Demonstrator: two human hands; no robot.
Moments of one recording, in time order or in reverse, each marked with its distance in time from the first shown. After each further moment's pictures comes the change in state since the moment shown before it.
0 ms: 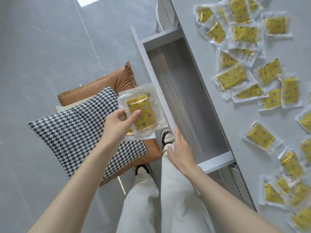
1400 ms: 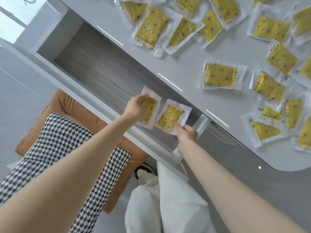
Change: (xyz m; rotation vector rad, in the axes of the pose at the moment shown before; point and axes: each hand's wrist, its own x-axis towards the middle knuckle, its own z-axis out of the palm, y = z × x) left_hand 0.080 -0.078 0.193 0.969 -0.528 0.123; right_hand 0.008 0.108 0.020 1.457 0.556 1.028
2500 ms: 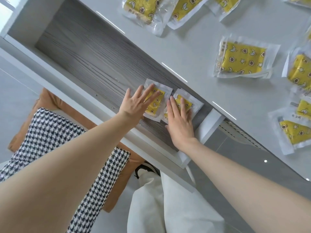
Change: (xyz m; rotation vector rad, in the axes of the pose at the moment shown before) left_hand 0.061 -0.056 0.032 1.385 -0.063 0.459; right_hand 0.079 0.027 0.025 -1.544 -0.093 -1.041
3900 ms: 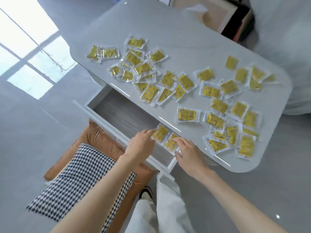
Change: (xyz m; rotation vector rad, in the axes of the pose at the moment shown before) left_hand -0.226 0.040 -0.210 -0.779 0.258 -0.206; right_hand -0.225 0.000 -0.235 0.317 0.178 -0.107
